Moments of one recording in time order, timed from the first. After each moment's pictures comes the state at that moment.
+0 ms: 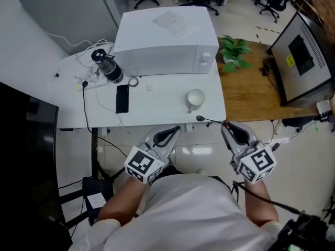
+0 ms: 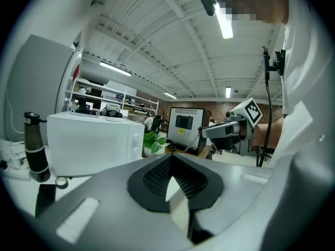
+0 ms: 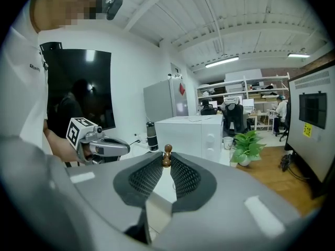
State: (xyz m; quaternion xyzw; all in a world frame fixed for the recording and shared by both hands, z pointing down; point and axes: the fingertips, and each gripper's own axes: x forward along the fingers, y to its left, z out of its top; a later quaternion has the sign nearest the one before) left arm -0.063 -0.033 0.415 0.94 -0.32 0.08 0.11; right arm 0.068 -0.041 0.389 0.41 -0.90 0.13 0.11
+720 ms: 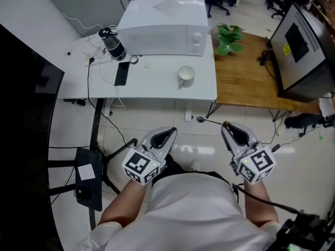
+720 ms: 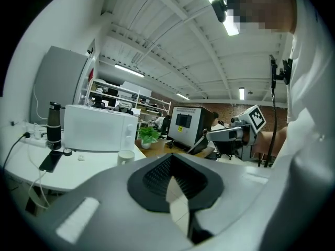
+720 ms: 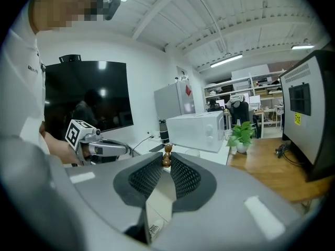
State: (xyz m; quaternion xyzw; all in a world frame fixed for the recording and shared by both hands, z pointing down) left arm 0.006 0.103 0.430 0.90 -0.40 0.06 0.14; right arm 0.152 0.078 0.407 0.35 -0.92 0.13 0.10
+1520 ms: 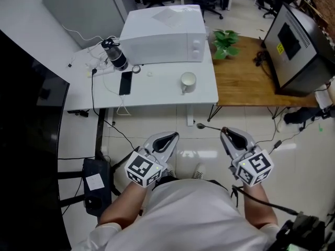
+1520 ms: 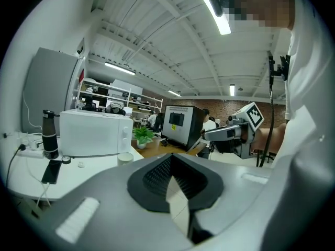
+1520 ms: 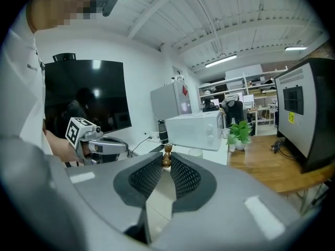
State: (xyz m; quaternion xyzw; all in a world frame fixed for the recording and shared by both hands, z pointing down) left arm -0.019 0.120 0.408 0.92 -0.35 0.09 0.12; right arm 0.124 0.106 0.393 0.39 -0.91 0.15 0.10
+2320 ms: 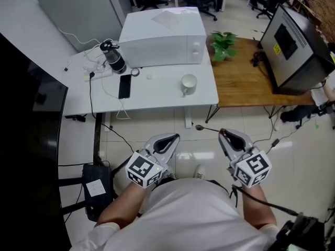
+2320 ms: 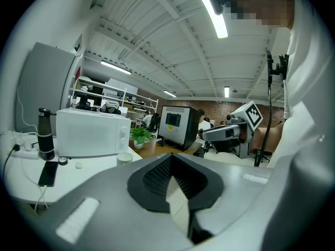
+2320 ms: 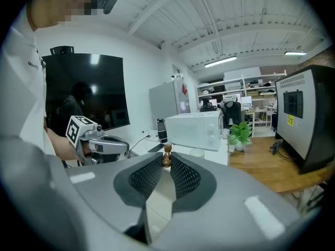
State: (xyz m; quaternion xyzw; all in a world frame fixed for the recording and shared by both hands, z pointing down) left arm -0.035 0.117 0.410 0.93 -0.32 0.08 0.12; right arm 0.099 0.108 0.392 0.40 -0.90 0.14 0.11
